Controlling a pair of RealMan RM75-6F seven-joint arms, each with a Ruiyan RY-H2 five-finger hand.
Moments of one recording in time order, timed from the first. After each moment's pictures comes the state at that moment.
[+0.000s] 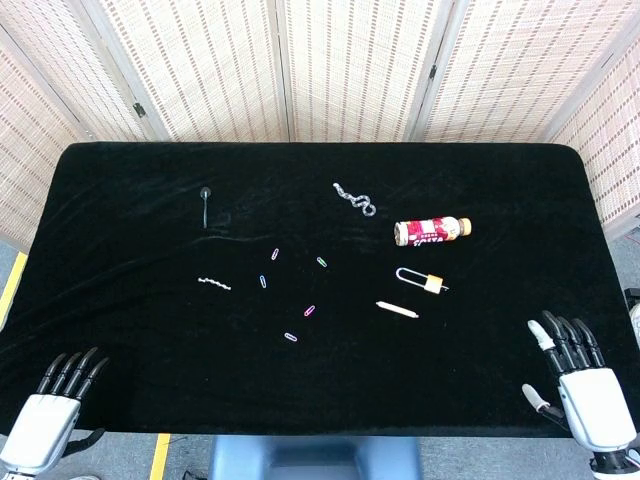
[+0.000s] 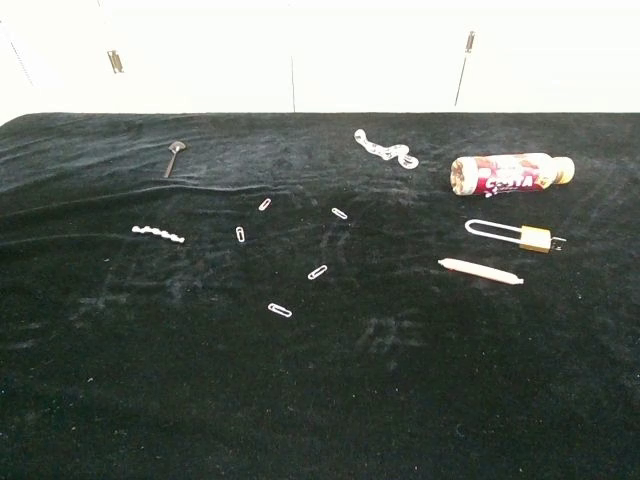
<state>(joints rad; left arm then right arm) -0.01 -1.11 0.19 -1.67 1.74 1.55 0.27 -0.07 -1.16 -0.04 -1.60 -1.78 1.69 -0.10</state>
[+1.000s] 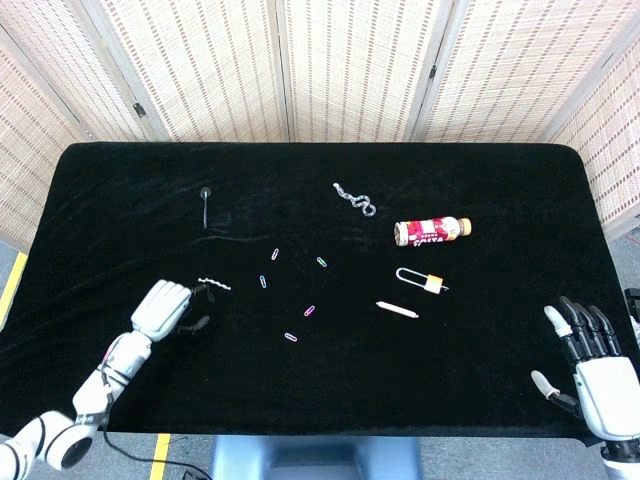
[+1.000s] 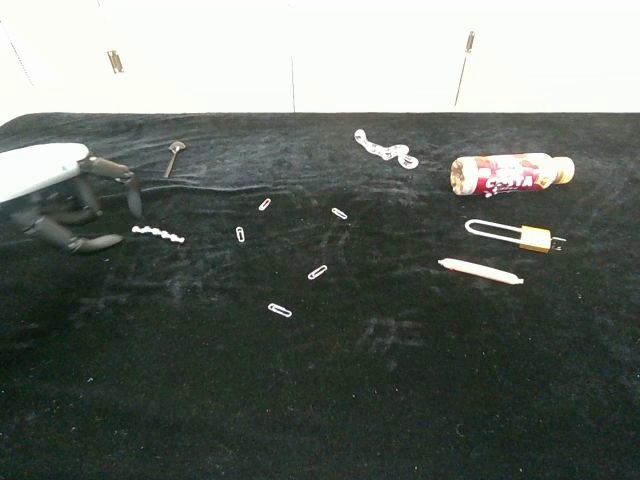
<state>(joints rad) -0.55 -1.43 -0.14 -1.33 1.56 1.02 -0.12 -0.04 -1.13 0.01 -1.60 -1.73 1.69 -0.01</state>
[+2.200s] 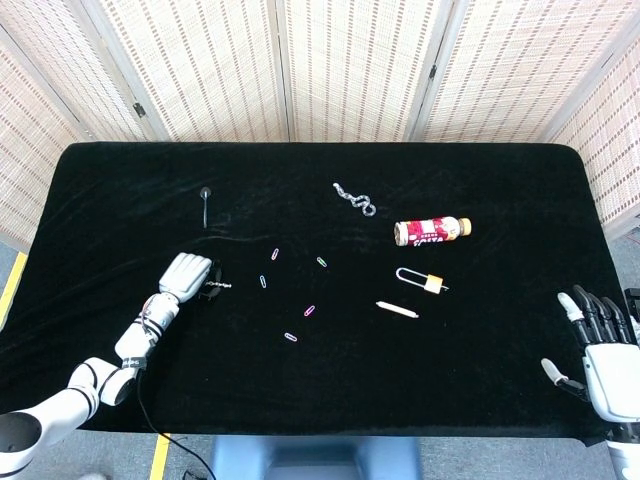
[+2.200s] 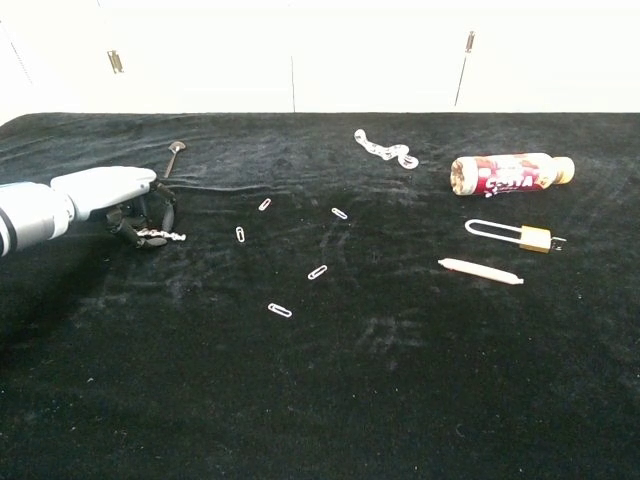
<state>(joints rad) -0.78 -1.72 -0.11 -0.76 1.45 0.79 -0.26 -0.02 -1.13 0.04 -1.60 -1.61 1.61 -0.01</state>
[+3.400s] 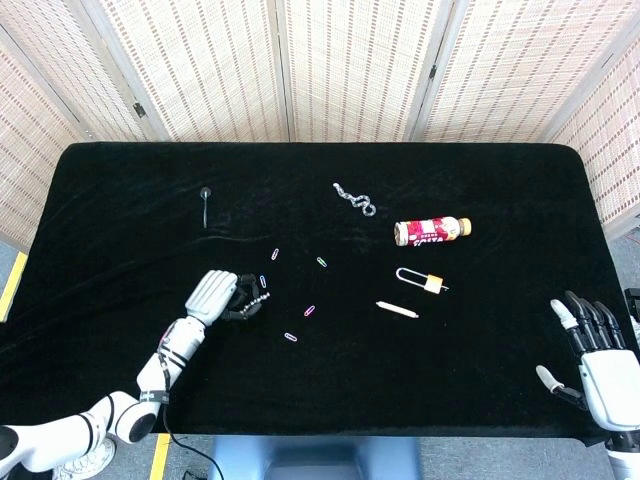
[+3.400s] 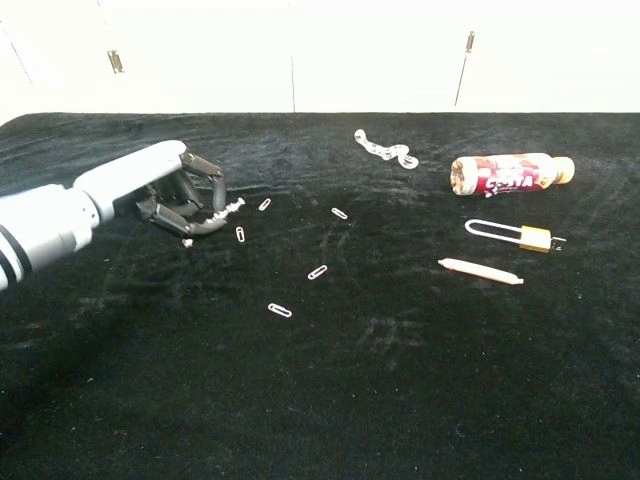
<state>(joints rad) -0.69 -1.68 -0.15 -1.23 1.39 1.03 -0.23 -0.03 -1.12 0.01 -1.59 -1.68 1.66 0.04</state>
